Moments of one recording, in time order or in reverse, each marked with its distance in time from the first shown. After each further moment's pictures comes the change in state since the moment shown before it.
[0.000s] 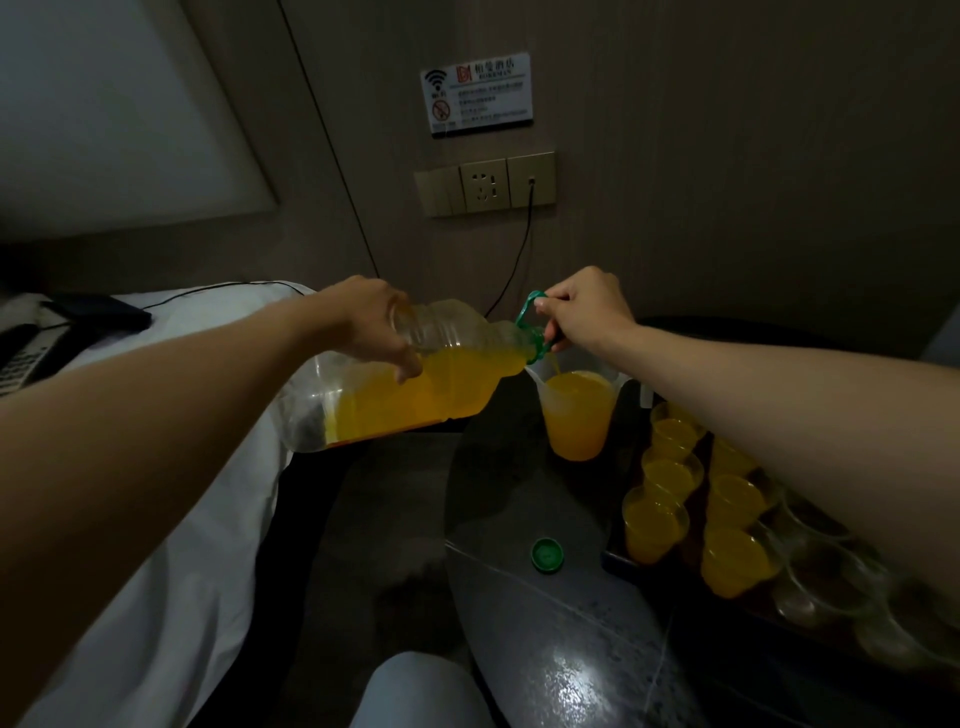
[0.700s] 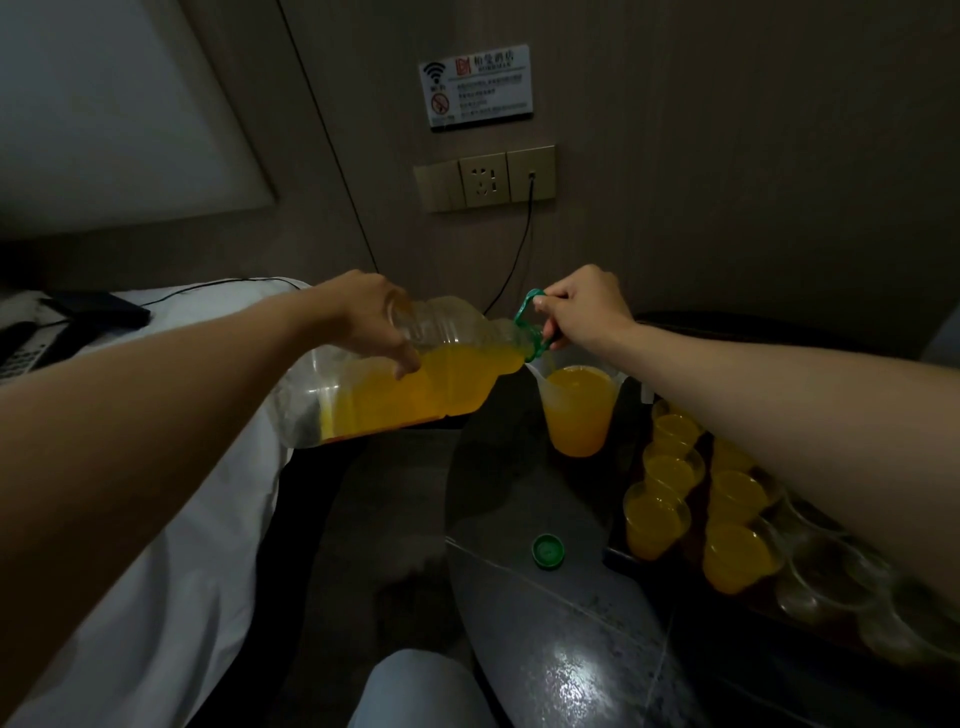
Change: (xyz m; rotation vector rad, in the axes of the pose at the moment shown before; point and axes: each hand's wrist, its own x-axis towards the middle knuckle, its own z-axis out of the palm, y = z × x) left_hand 0.000 0.000 -0.001 0.006 -0.005 0.000; right_hand 0.002 0.005 0.004 0.000 -0.016 0.016
